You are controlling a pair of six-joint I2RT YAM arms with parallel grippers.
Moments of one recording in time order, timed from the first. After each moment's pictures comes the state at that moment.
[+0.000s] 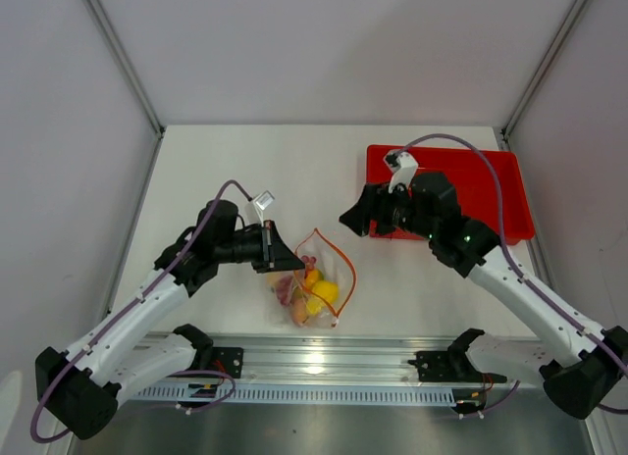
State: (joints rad) left arm -0.54 0.92 0.77 -0.41 0.64 -0.78; right arm 0.70 1.07 1.06 -0.35 -0.20 0.47
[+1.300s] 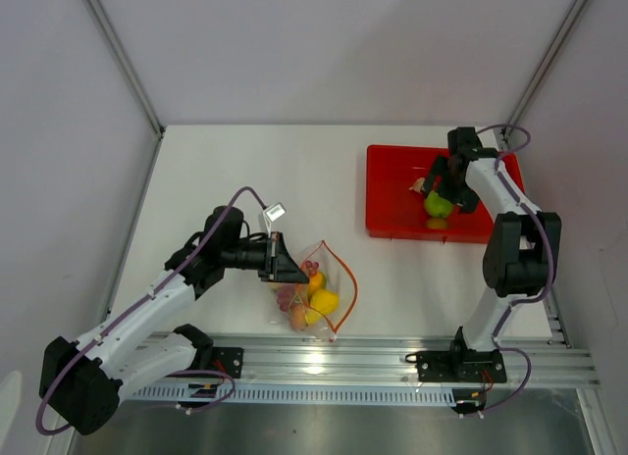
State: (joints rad) left arm -0.54 0.95 0.66 -0.27 0.85 -0.71; right arm 0.04 1.80 1.48 -0.79 0.14 0.48
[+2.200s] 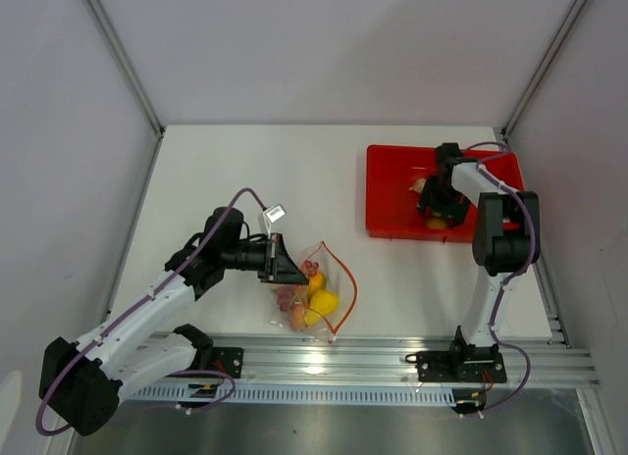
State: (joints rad) left arm -0.54 0.94 0.65 -0.27 0.85 -0.71; right arm 0.05 2.02 1.47 -0.77 0.20 0.46
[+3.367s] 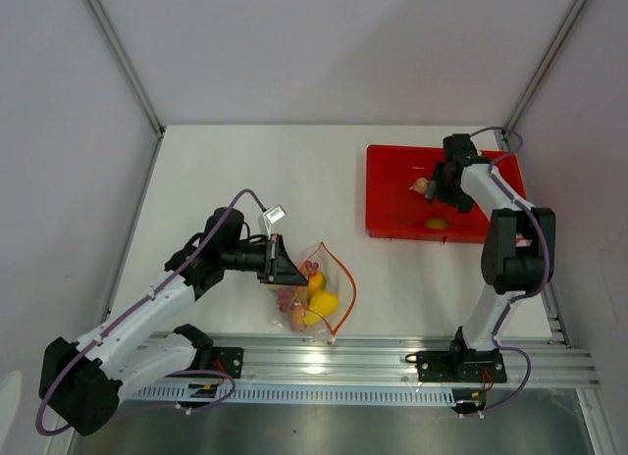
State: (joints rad) left arm -0.54 0.94 0.65 -0.29 0.84 -0.71; right arm 0.05 1.85 1.40 -0.67 0.23 0.39
